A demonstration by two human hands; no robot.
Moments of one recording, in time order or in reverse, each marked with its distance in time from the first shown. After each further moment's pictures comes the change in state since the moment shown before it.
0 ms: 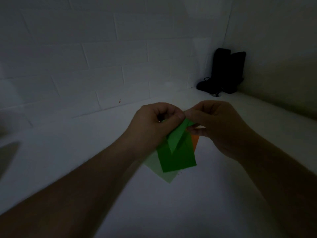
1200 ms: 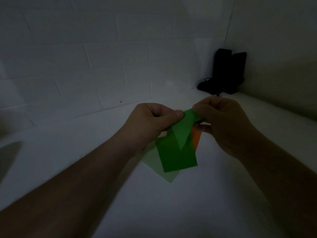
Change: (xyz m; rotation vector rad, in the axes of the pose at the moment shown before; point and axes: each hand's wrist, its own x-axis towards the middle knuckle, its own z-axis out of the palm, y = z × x) left_hand 0.003 0.005 -0.006 -0.210 0.014 -0.176; right_hand 0.001 -0.004 -0.002 0.072 0.066 -0.030
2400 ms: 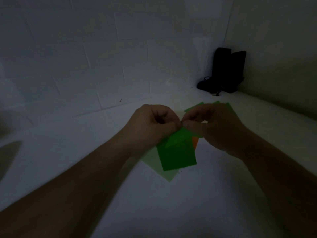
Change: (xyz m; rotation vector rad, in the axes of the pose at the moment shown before) left_hand -0.001 -0.009 -0.006 0.279 -0.103 0.153; right_hand -0.005 0.004 0.001 -0.542 -0.126 -0.264
